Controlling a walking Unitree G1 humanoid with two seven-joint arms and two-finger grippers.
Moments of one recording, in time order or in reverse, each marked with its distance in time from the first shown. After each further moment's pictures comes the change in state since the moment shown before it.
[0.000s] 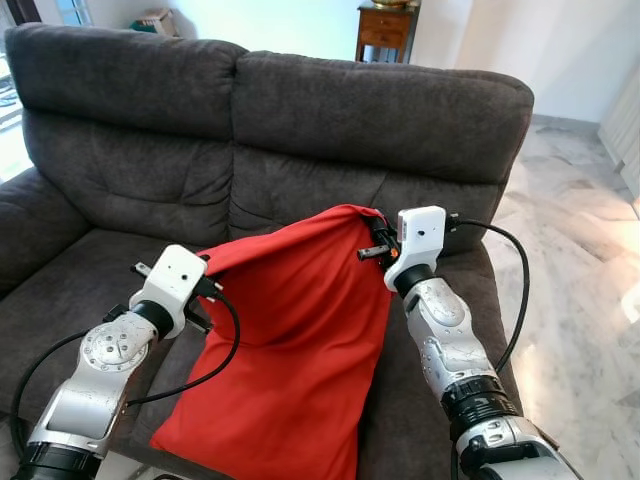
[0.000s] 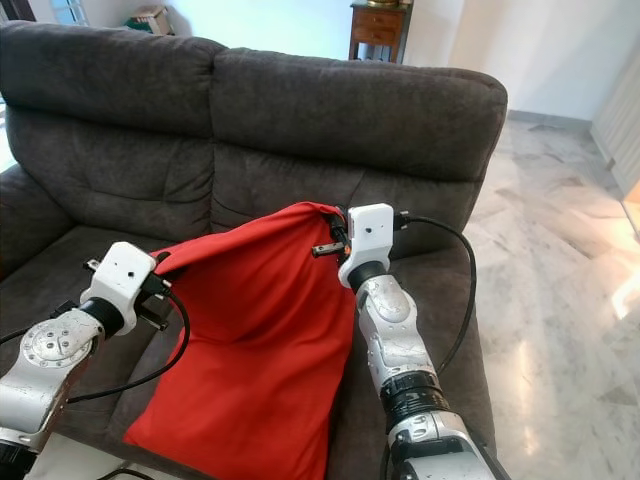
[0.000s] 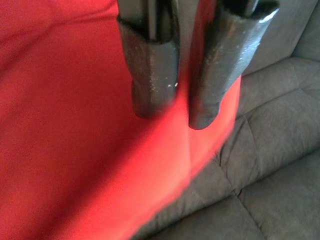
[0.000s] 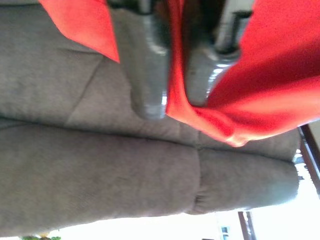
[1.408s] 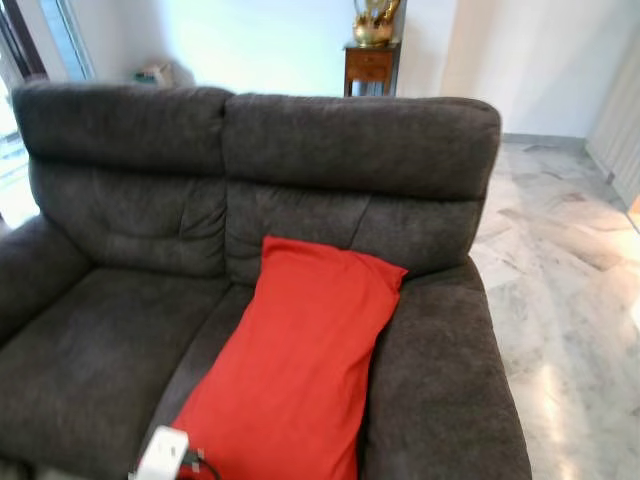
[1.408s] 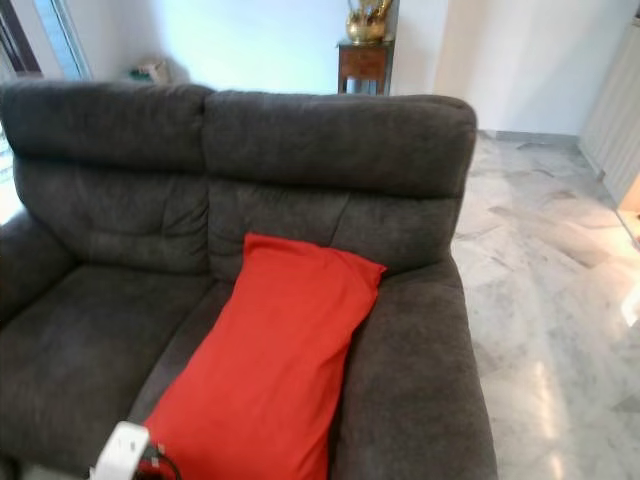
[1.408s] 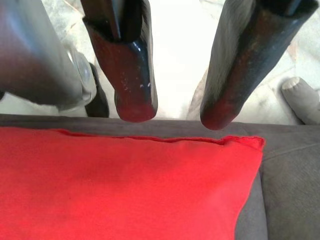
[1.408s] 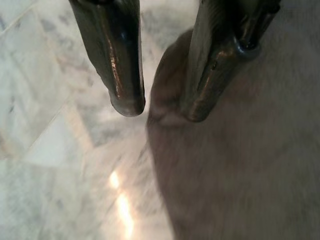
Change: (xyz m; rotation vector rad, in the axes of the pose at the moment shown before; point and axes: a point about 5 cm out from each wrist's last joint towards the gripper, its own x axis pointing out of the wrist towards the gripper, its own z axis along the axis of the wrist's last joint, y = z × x) left arm -0.107 -0.119 -0.205 -0.350 0.887 -0.039; right arm -0.316 -0.063 -0.206 0.055 1.051 -0.893
